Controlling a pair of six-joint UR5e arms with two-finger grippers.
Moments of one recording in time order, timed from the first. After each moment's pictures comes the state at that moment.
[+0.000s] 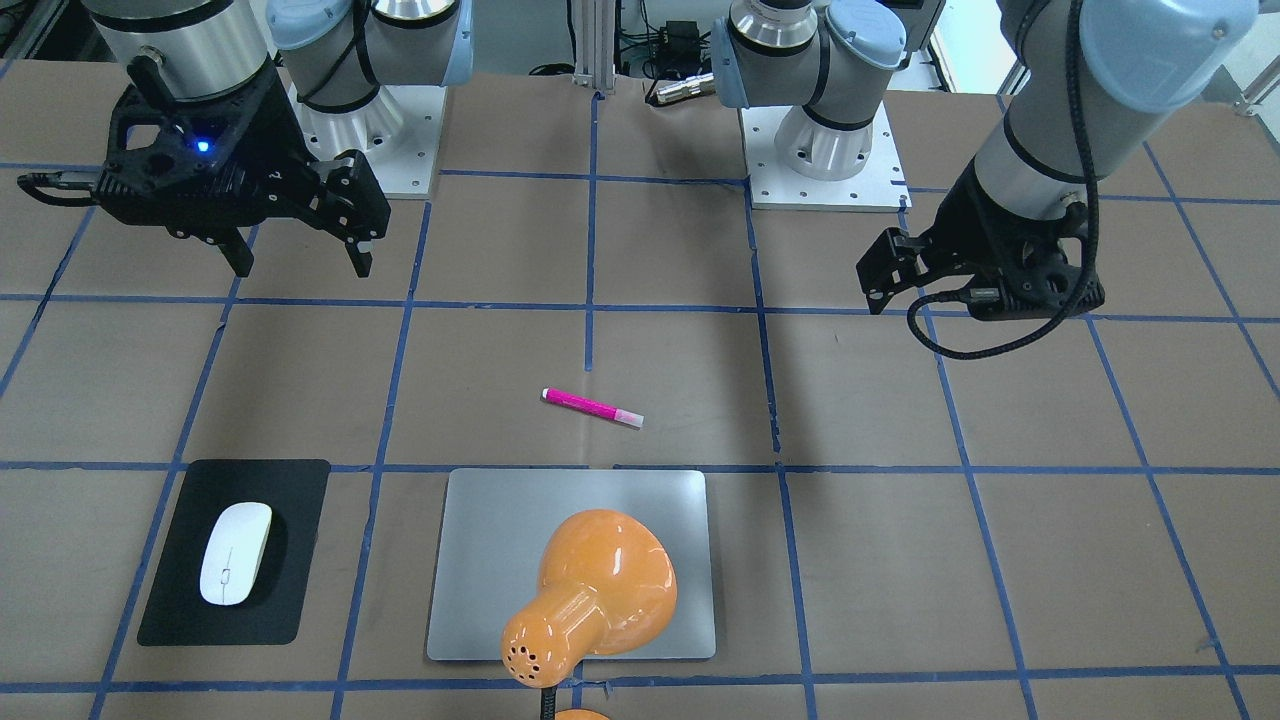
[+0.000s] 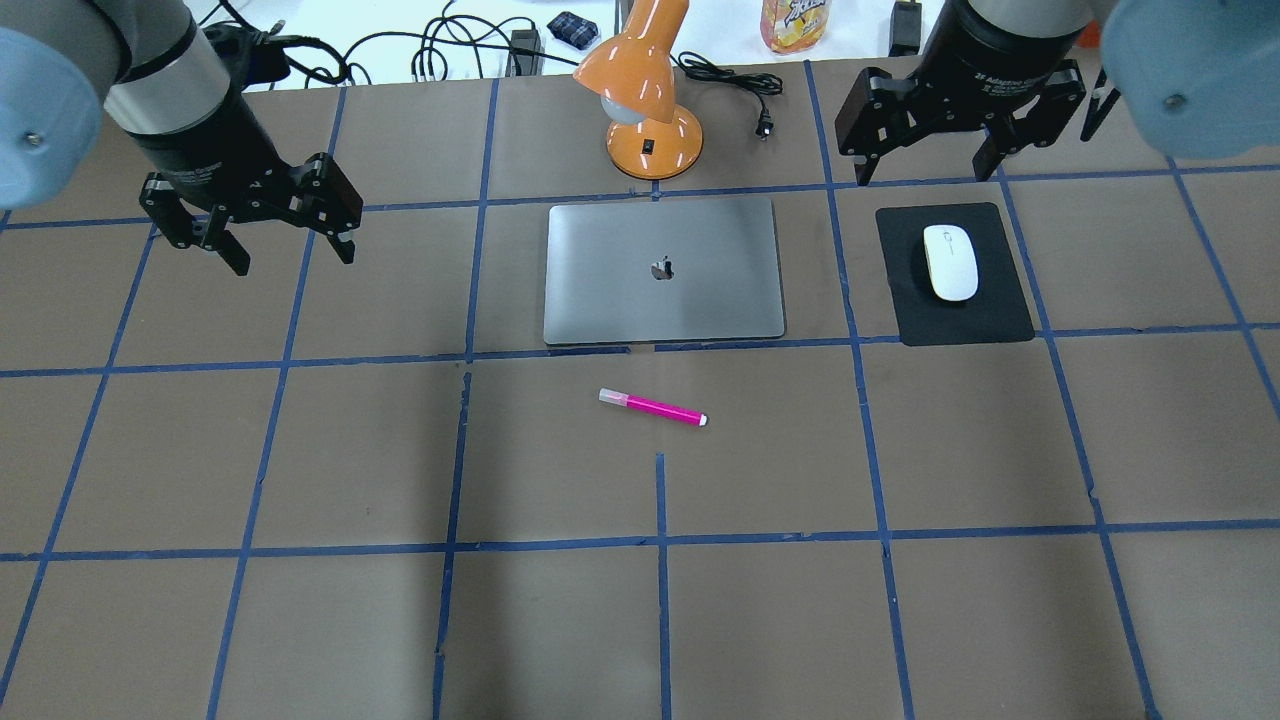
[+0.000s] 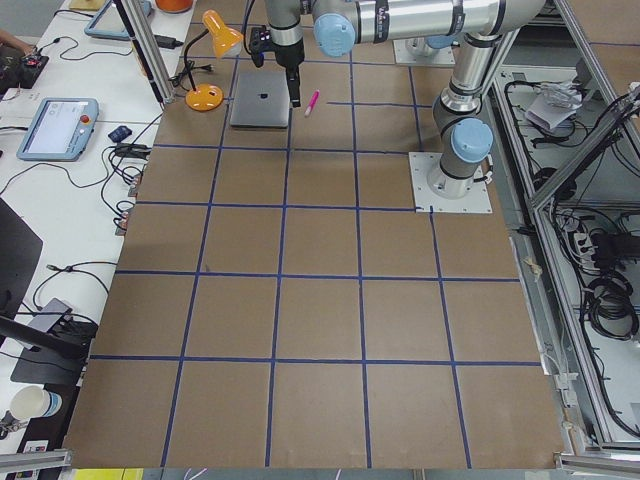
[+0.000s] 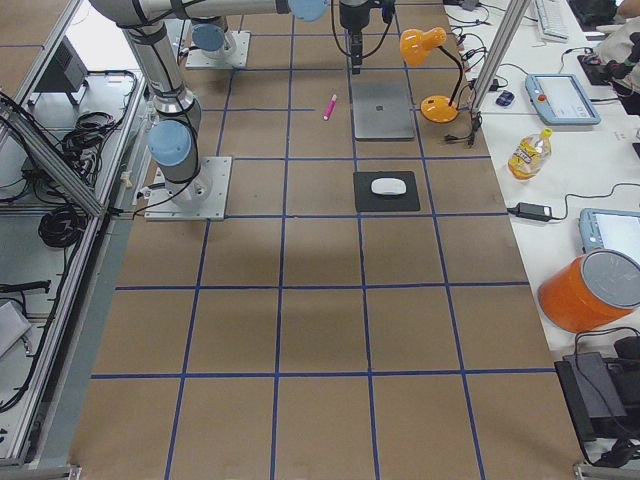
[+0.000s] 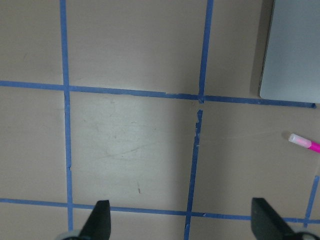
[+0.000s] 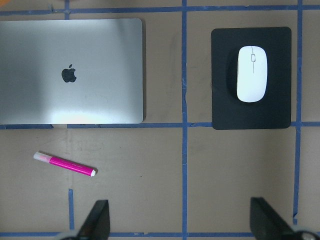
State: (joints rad) left arm -1.45 -1.63 -1.57 -1.61 1.58 0.03; right arm 1.61 -1.54 1.50 -1.64 -1.55 0.04
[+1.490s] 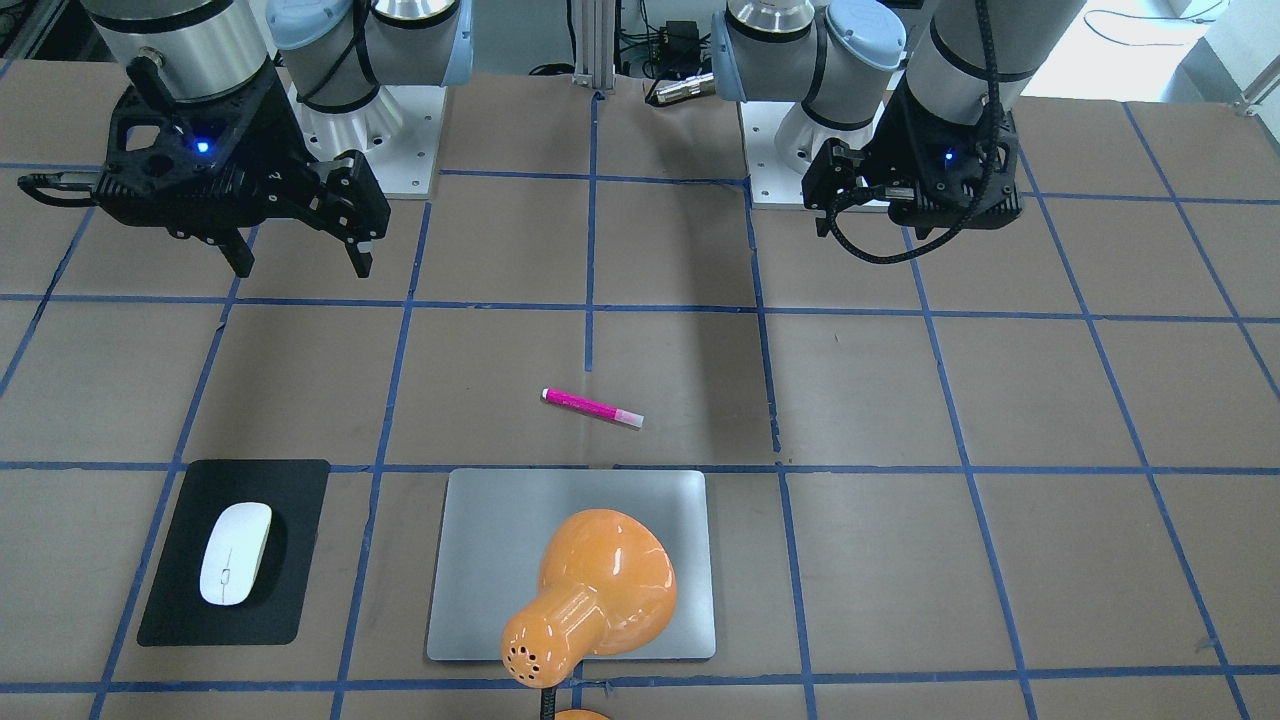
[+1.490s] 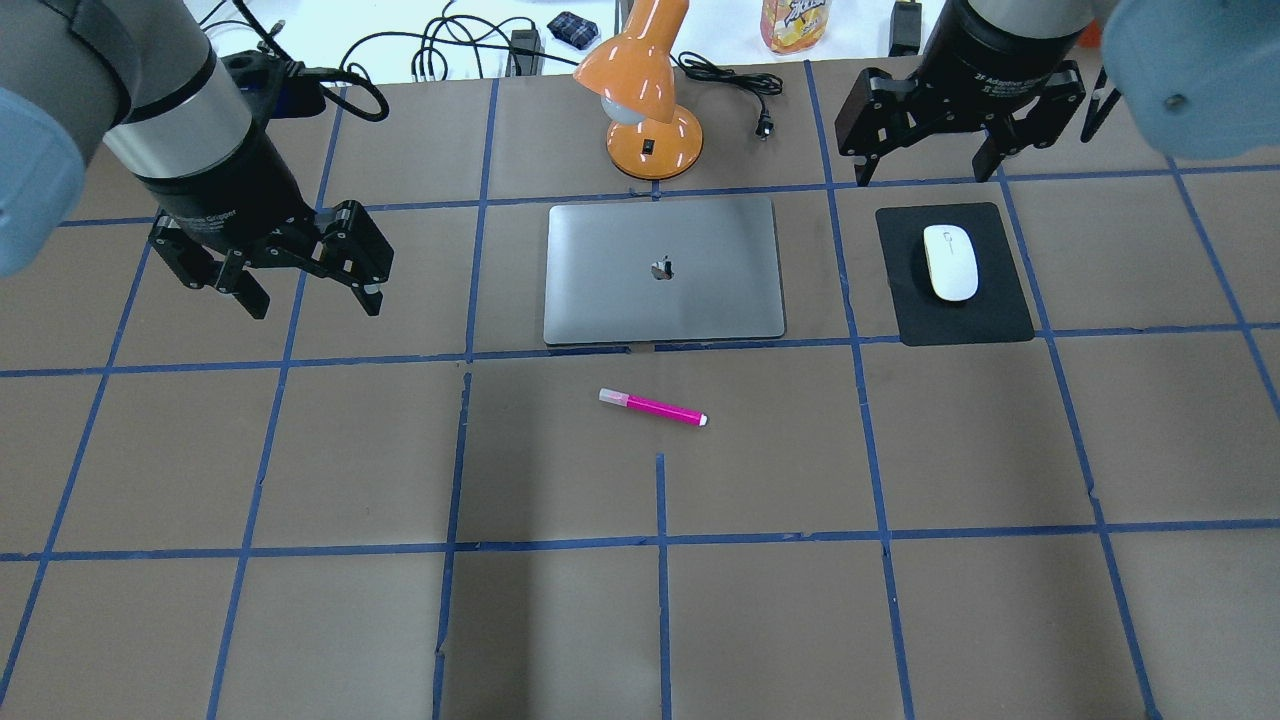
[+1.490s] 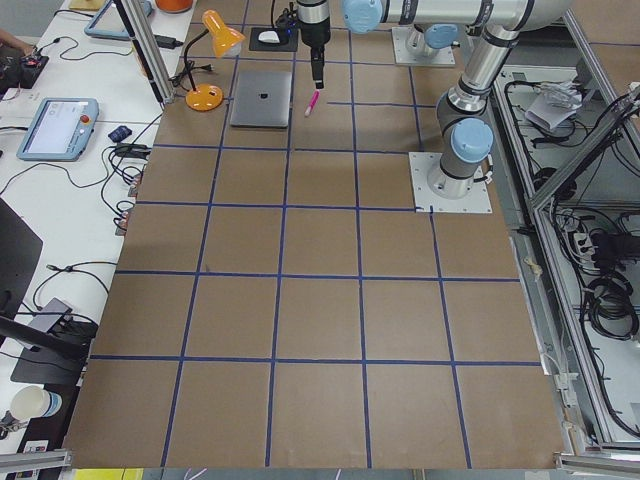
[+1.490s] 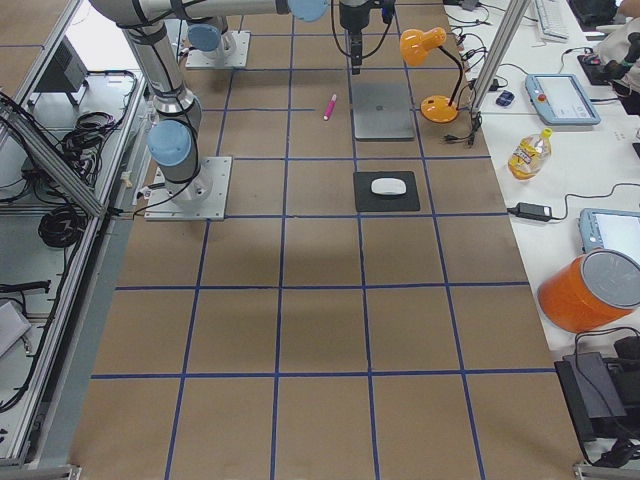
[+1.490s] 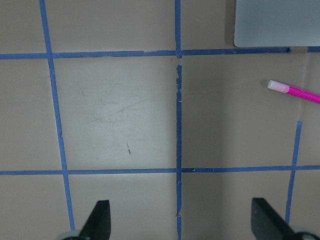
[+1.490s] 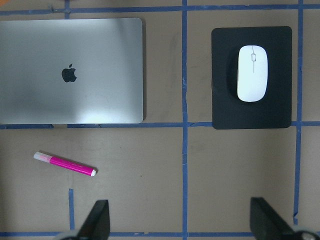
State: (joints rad) left arm -1.54 -1.53 -1.61 -1.68 1.58 0.04; right arm 1.61 -1.54 1.50 -1.64 -1.55 0.04
